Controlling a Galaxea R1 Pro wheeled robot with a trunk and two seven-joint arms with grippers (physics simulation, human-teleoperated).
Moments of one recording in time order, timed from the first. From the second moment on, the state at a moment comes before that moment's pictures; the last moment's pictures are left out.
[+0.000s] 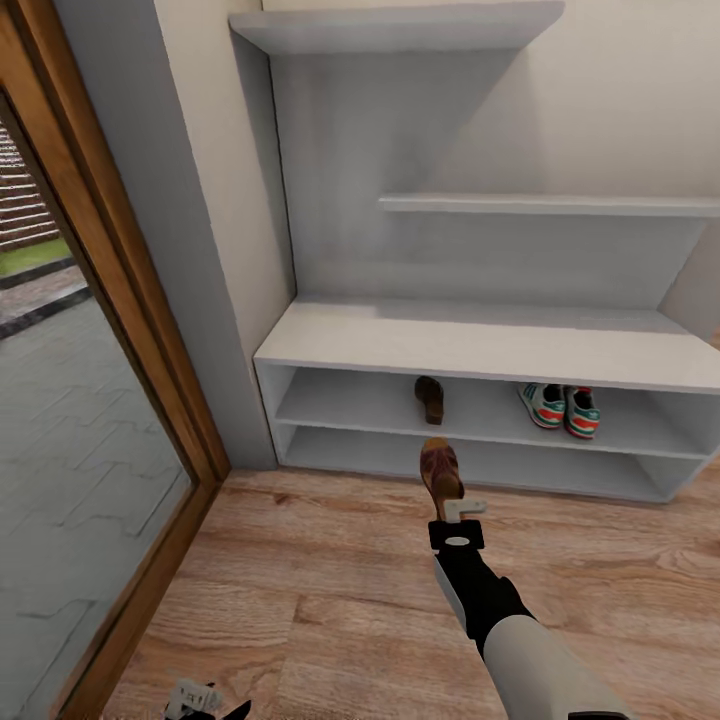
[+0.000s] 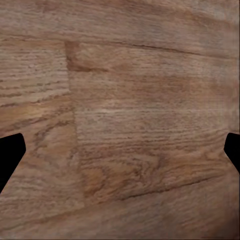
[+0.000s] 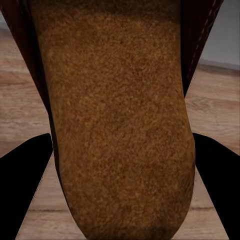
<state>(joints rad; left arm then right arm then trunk) -0.35 0.13 0.60 -0.23 -0.43 -0.35 -0.79 -0.68 0.17 -0.05 -0.54 0.20 0.23 -0.34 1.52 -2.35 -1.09</state>
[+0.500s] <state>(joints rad) -0.35 0.11 0.59 -0.24 -0.43 -0.35 -0.86 -0.68 0.17 -0.05 -0.54 0.20 0.23 -0.34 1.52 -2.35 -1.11</state>
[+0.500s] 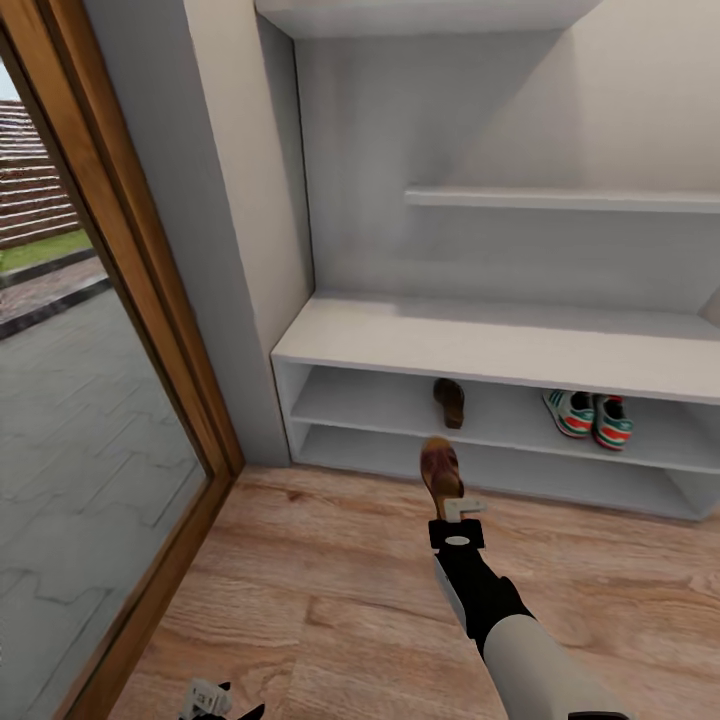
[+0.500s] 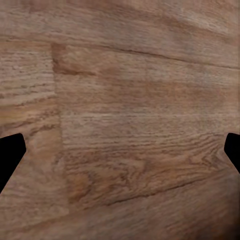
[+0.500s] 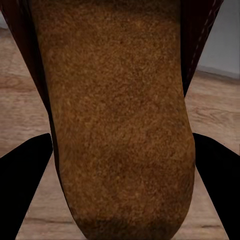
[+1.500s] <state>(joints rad) -0.35 0.11 0.59 -0.23 -0.43 -0.35 -0.86 -0.68 0.17 -0.05 -0.54 0.20 0.23 -0.34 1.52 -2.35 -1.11</state>
